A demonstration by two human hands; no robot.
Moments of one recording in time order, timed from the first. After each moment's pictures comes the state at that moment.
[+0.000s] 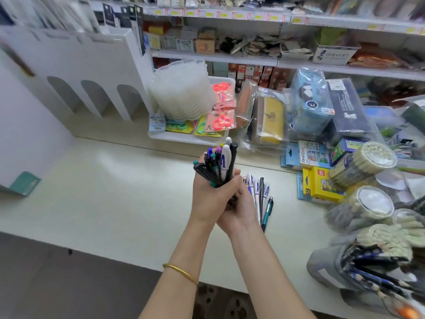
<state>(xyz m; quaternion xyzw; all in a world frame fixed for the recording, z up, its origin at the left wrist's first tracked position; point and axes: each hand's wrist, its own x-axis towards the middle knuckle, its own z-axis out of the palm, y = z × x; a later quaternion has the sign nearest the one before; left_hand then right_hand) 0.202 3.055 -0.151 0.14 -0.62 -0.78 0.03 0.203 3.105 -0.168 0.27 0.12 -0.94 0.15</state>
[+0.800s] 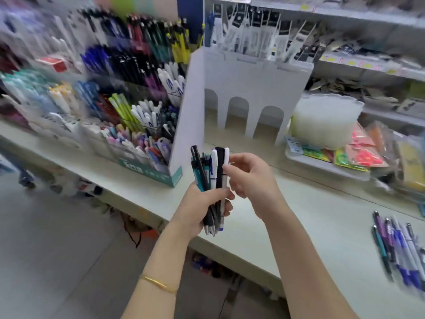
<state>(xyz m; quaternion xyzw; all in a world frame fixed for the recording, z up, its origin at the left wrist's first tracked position) 0.248 2.652 -0.129 0.10 -0.57 -0.81 -0.07 0.200 2.768 -0.099 -0.03 0.73 -0.68 0.11</state>
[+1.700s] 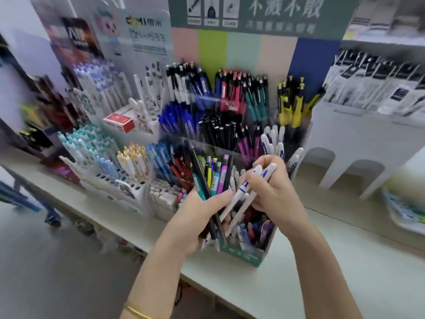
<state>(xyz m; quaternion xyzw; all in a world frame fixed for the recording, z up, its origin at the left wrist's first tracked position) 0.144 2.388 -0.080 0.11 -0.63 -0.76 -0.06 0.088 2.532 -0.077 -0.15 0.71 -0.68 0.06</state>
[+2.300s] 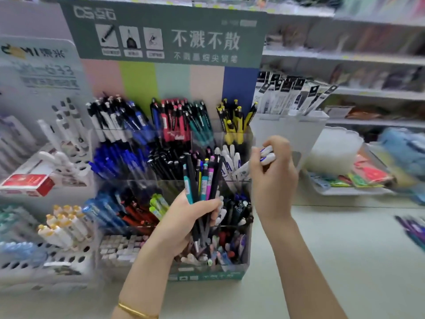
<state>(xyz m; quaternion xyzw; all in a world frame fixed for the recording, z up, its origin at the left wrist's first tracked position) 0.070 2.376 -0.062 -0.09 -0.61 -0.75 -0.21 0.063 2.532 -0.044 0.02 0.78 -0.32 -0.54</state>
